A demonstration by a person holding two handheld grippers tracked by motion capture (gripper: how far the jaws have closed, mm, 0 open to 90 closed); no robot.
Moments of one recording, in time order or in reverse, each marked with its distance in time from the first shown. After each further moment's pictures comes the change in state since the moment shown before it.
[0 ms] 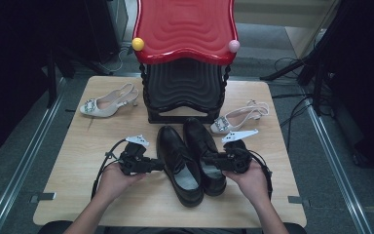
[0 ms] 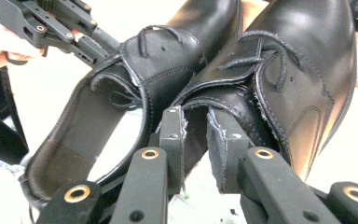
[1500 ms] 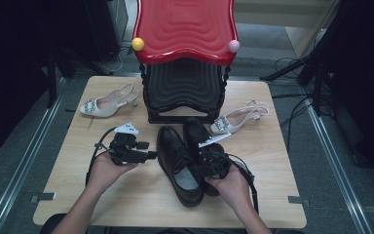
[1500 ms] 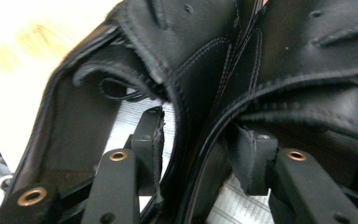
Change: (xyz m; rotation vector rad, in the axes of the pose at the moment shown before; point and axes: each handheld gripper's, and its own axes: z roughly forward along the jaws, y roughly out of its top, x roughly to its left) left arm 0.016 0.016 -0.027 -0.074 0.106 0.045; right arm 0.033 0.010 0.047 0.198 -0.127 0.068
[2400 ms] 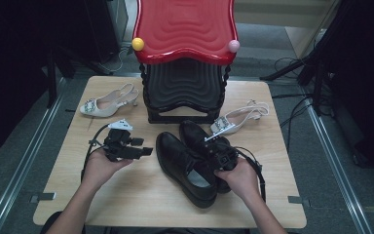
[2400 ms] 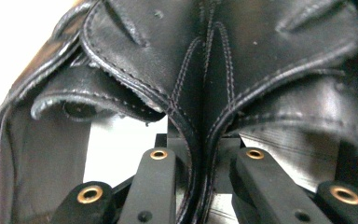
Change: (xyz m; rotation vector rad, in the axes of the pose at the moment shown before) left arm 0.015 0.000 -0.012 -0.016 0.027 -0.020; right arm -0.027 0.008 -0.013 0.122 0.012 0.044
